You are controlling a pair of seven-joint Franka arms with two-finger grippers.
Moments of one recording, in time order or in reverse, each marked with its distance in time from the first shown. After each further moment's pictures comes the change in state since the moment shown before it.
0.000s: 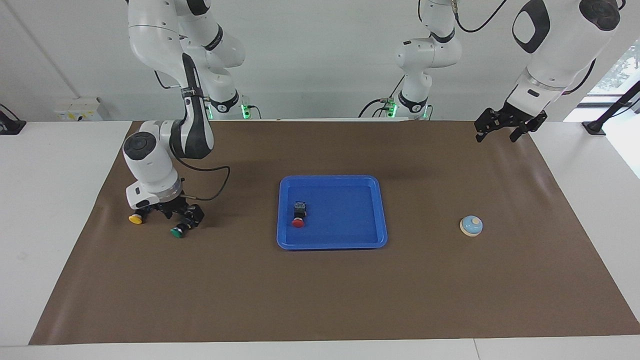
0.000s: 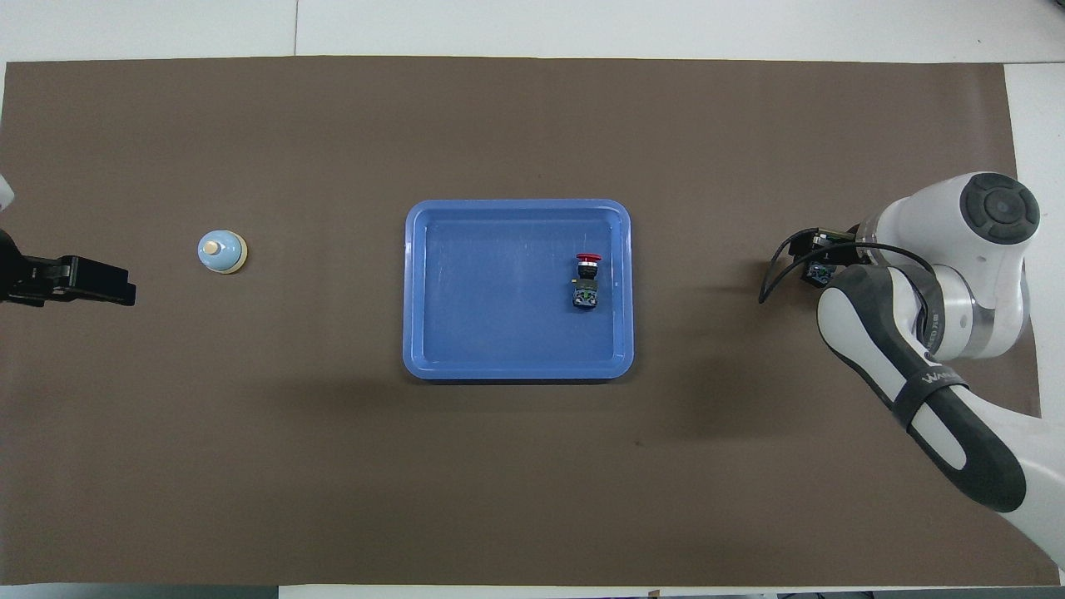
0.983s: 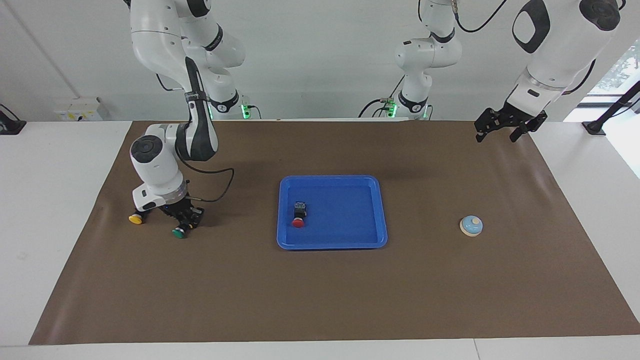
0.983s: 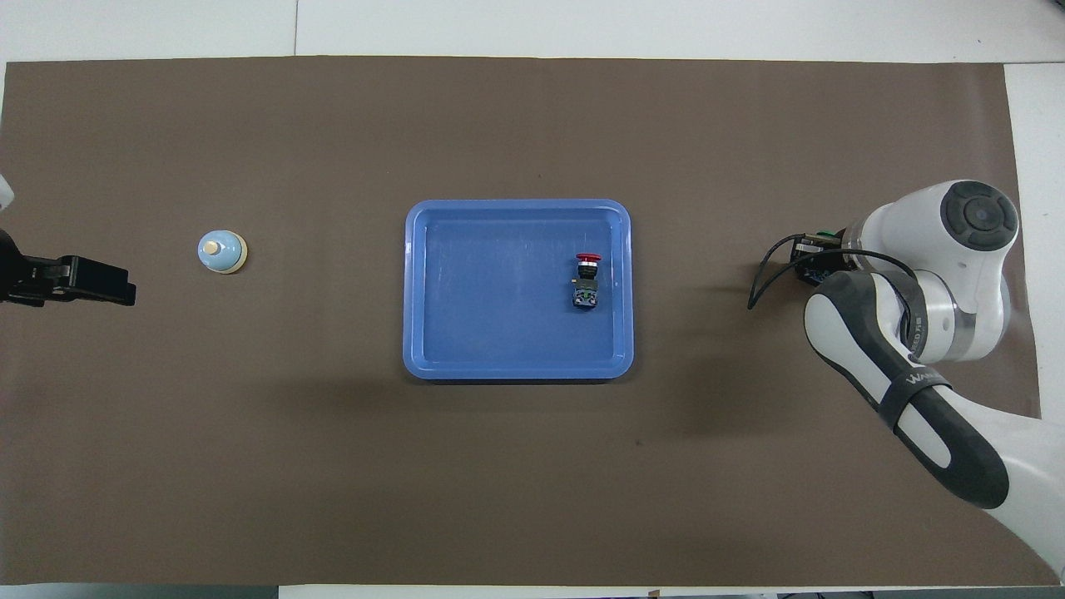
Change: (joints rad) left arm 0.000 0.000 0.000 0.000 0.000 0.000 0.000; right arm 0.011 0.012 0.012 -0.005 0.000 0.018 0.000
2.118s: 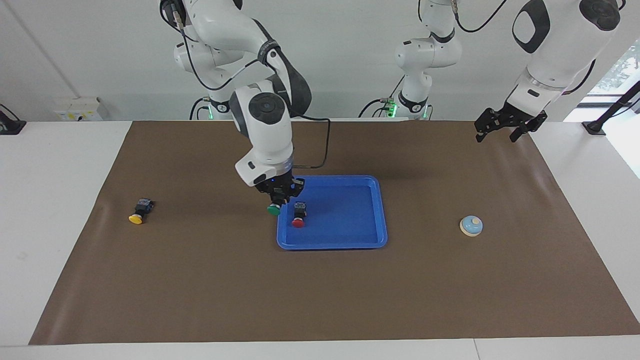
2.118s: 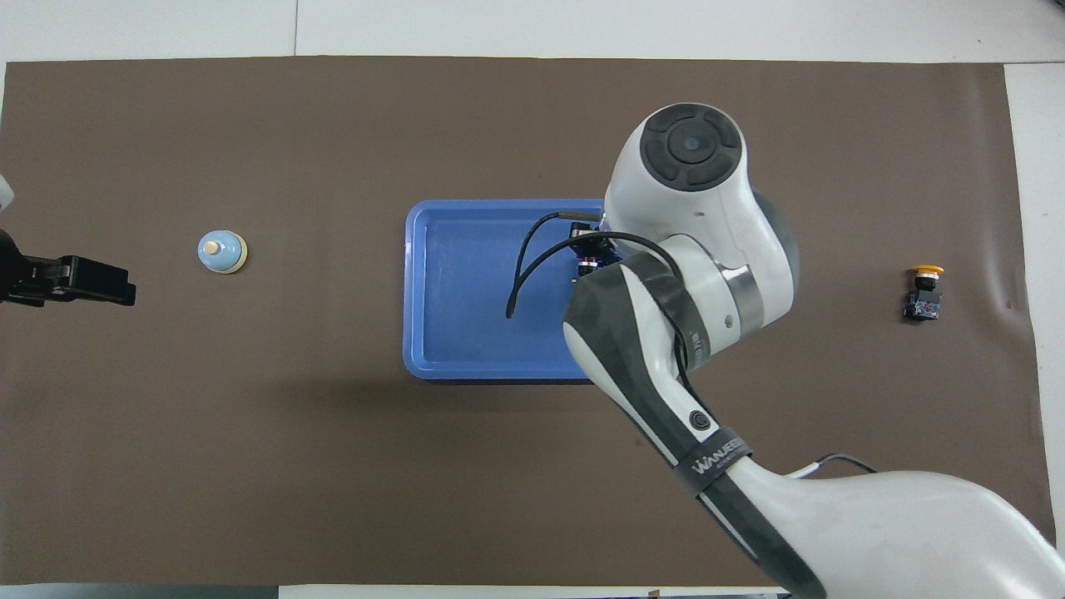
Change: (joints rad) left arm 0.000 0.000 0.000 0.000 0.000 0.000 0.000; right arm 0.501 0.073 0.011 0.482 0.082 -0.484 0.371
